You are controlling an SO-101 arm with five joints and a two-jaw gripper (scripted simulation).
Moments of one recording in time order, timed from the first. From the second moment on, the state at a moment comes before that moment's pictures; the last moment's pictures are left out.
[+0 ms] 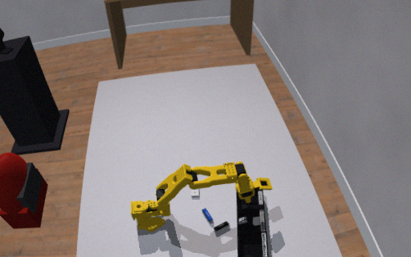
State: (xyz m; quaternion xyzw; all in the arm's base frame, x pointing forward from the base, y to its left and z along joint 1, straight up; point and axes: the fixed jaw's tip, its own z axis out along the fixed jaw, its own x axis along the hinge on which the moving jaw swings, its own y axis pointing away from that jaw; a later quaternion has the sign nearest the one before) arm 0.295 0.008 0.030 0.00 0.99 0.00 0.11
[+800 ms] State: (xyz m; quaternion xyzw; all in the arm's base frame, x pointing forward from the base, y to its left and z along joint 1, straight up) arm 0.296 0.008 0.026 0.00 0.99 0.00 0.11
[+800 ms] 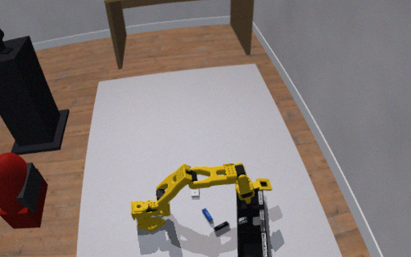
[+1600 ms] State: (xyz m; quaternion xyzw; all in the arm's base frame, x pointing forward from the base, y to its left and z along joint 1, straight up) arm 0.297 0.008 0.031 0.00 0.99 0.00 0.13
